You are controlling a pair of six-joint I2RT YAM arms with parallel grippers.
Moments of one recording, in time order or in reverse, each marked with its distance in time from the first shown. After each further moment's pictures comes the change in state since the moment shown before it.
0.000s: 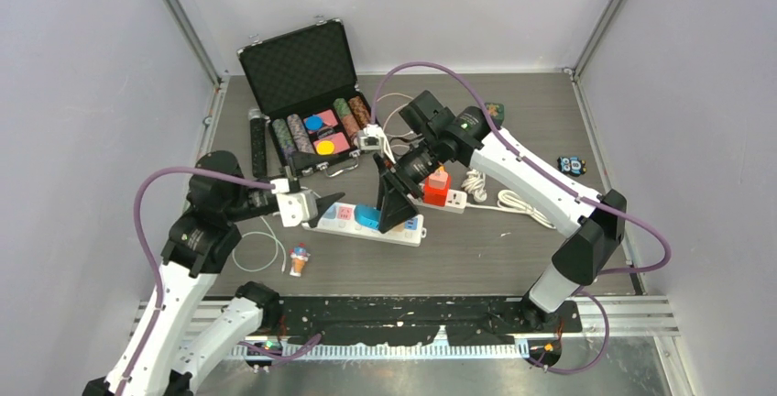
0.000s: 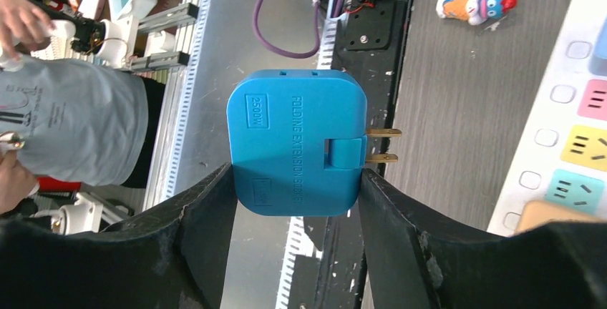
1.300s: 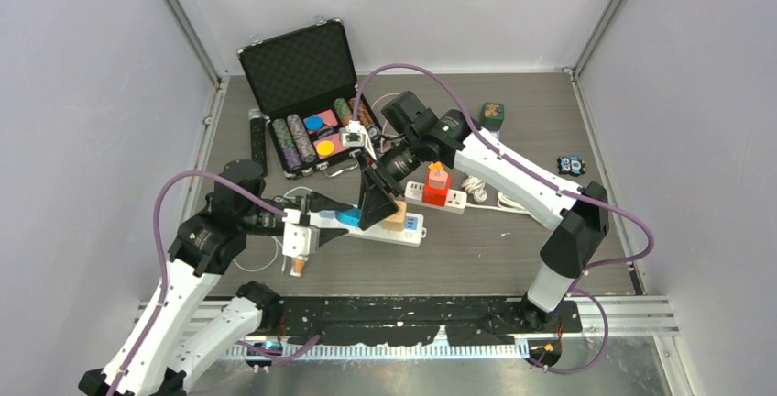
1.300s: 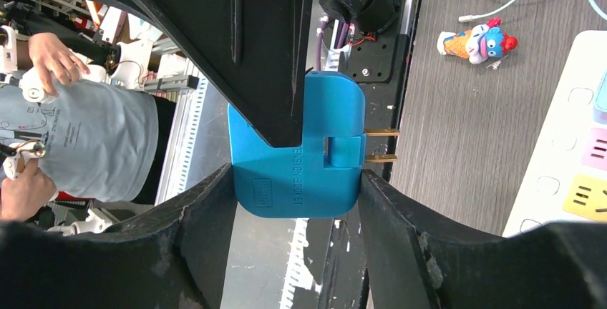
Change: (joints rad) left arm -0.076 0.023 -0.041 -0.327 0.190 0.242; right arm 0.045 0.075 0.024 0.161 -0.029 0.139
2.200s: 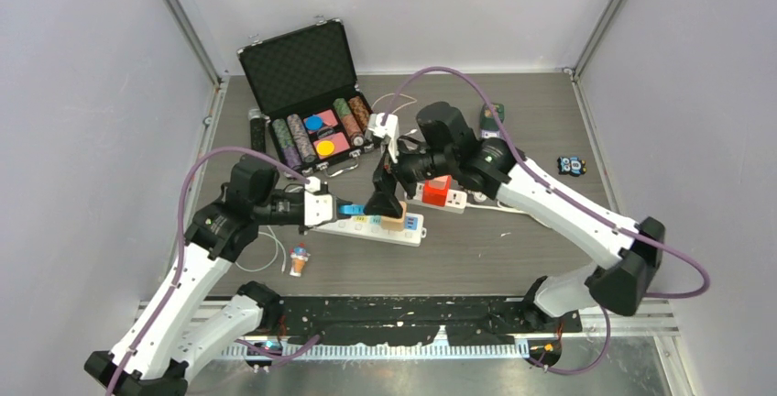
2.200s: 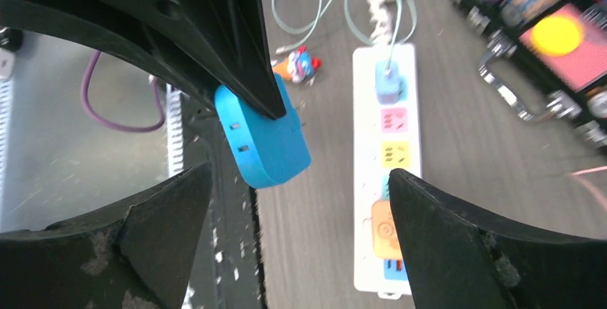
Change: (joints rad) left arm -0.003 0.057 -0.036 0.061 -0.171 -0.215; right arm 0.019 -0.268 -0.260 0.319 0.491 0.067
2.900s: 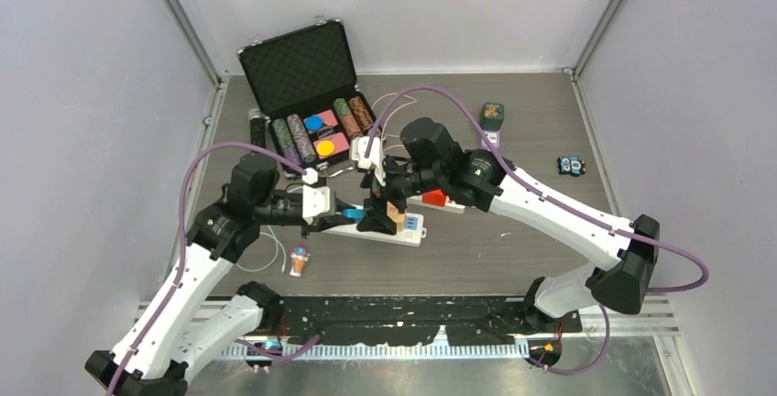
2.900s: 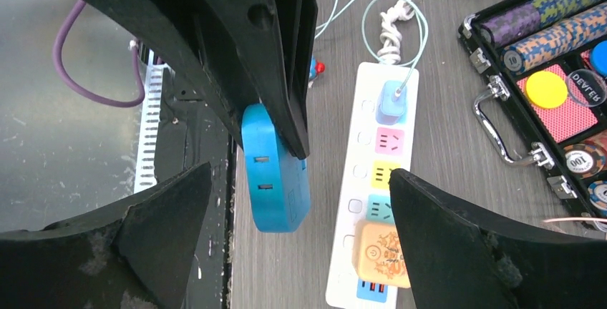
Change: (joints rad) left arm 0.000 0.000 -0.023 0.054 0.070 -0.187; right arm 0.119 -0.035 -0.039 0.064 0.089 -0.163
